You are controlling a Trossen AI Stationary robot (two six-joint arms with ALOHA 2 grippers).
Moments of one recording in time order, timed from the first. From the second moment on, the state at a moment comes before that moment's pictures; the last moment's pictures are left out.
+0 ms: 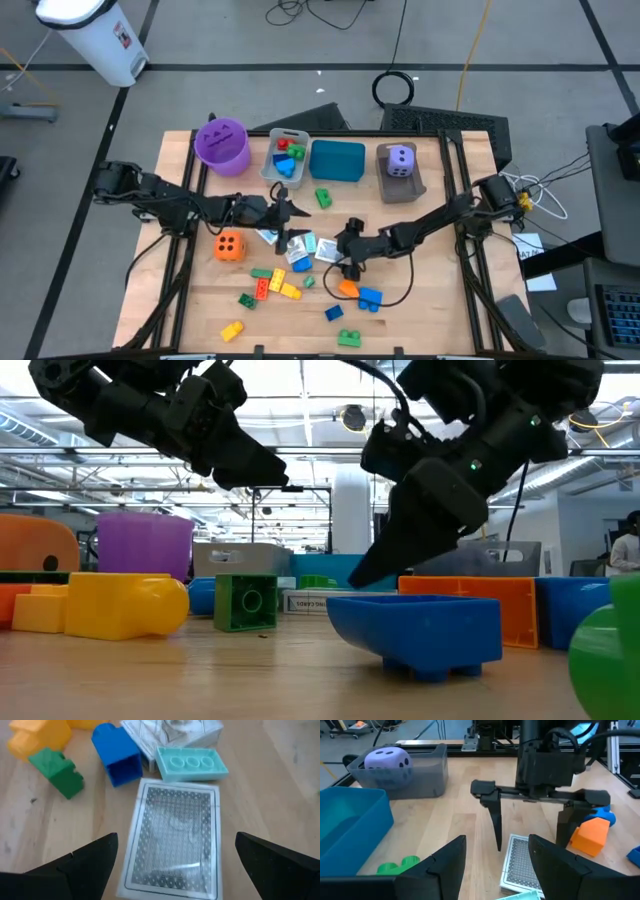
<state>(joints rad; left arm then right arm) -0.08 1.41 0.55 0.54 -0.08 -0.02 0.27 1.82 0.84 0.24 0.26 0.29</state>
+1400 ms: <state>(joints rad) -0.08 1.41 0.55 0.55 -0.08 -0.03 0.27 1.77 0.81 0.25 0.29 0.20</state>
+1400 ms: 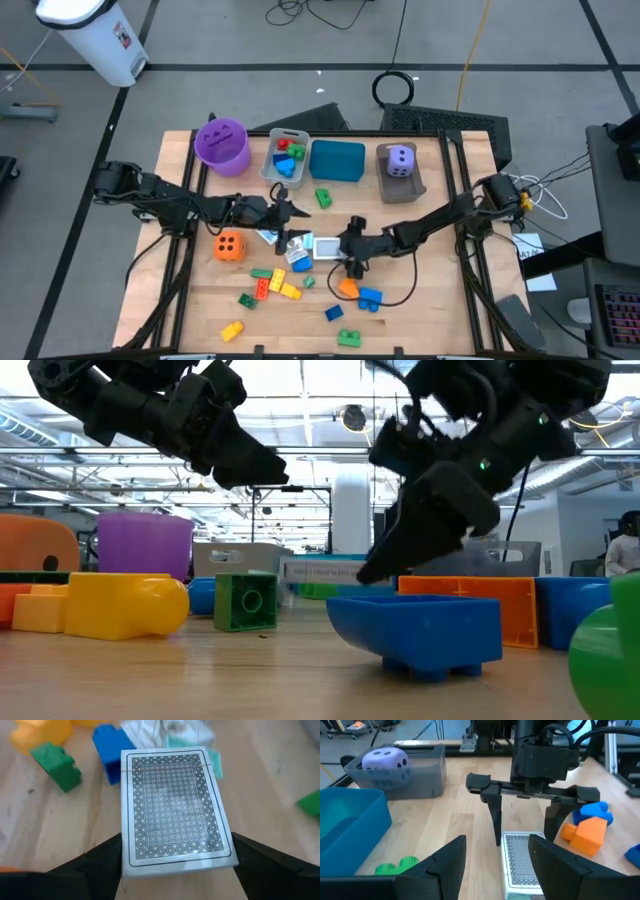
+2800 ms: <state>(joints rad) 0.07 1.40 0.55 0.78 -0.01 -0.57 0.27 1.46 0.81 0.09 0.61 -0.04</state>
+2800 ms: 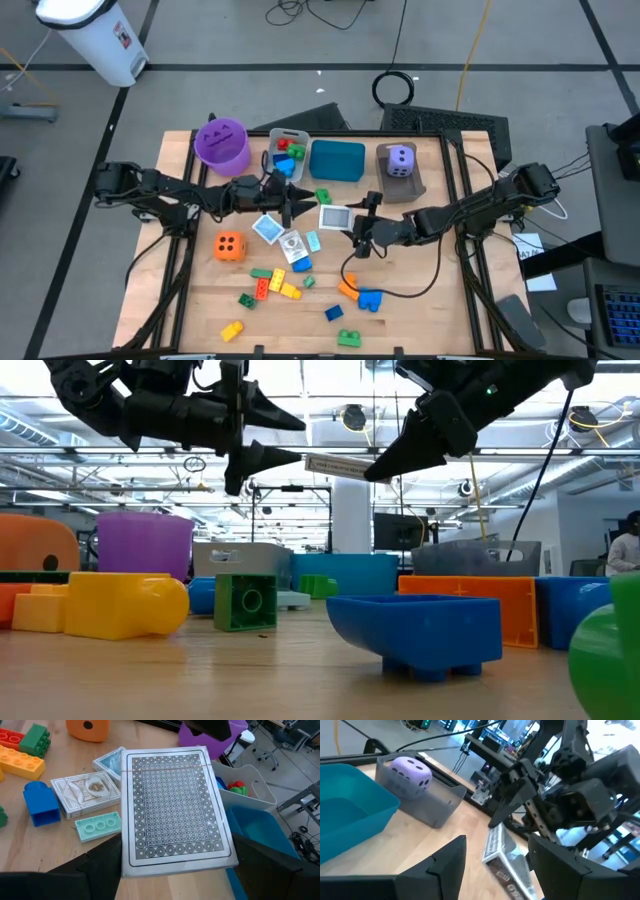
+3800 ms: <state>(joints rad) 0.06 1.47 0.66 0.75 -0.03 -0.61 0.26 1.46 0.81 0.18 0.66 -0.17</state>
